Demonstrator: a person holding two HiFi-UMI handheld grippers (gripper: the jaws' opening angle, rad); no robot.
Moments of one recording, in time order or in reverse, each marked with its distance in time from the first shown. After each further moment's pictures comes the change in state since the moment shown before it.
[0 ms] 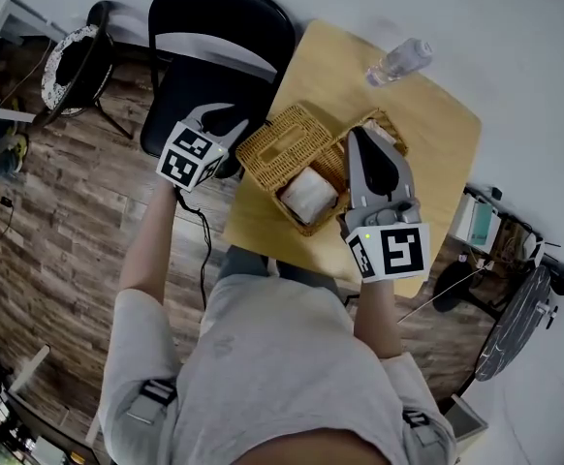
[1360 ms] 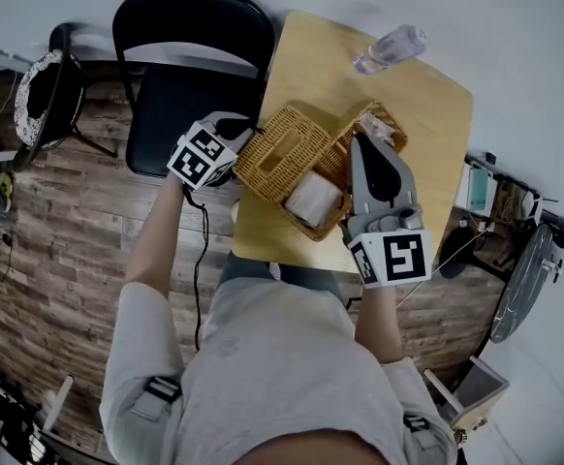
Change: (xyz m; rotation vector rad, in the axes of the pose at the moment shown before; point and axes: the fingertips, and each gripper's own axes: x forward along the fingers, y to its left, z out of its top) left arm 0.069 -0.019 -0.028 0.119 0.079 -0.280; right arm 0.011 -0.007 -0.021 0.011 0.083 -0.154
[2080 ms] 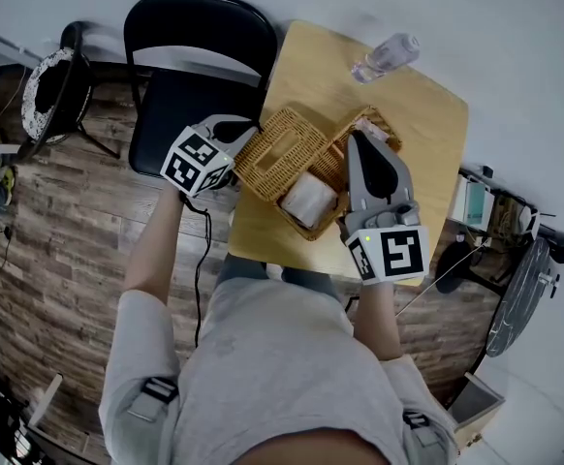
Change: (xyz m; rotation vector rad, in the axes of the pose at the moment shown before) left arm -0.034 -0.016 0.038 -0.069 -0.137 0.037; right arm -0.009 0.002 0.016 -0.014 -0.053 0.042
